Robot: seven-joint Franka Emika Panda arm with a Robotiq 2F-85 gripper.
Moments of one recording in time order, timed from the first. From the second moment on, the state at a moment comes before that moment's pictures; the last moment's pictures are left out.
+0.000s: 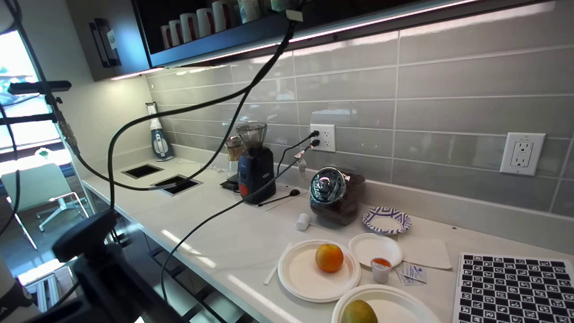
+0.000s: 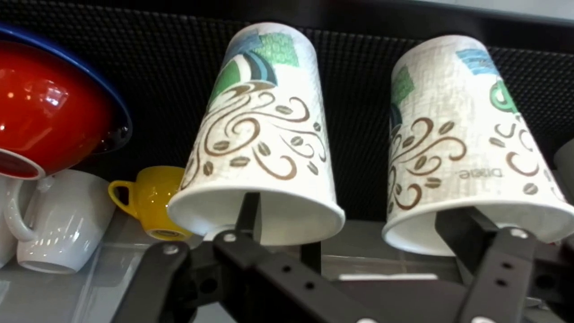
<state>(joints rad) -0.11 0.22 -0.24 -0.90 0.31 1.79 -0.43</state>
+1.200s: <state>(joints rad) -0.11 0.23 -0.23 -0.87 0.31 1.74 -0.38</state>
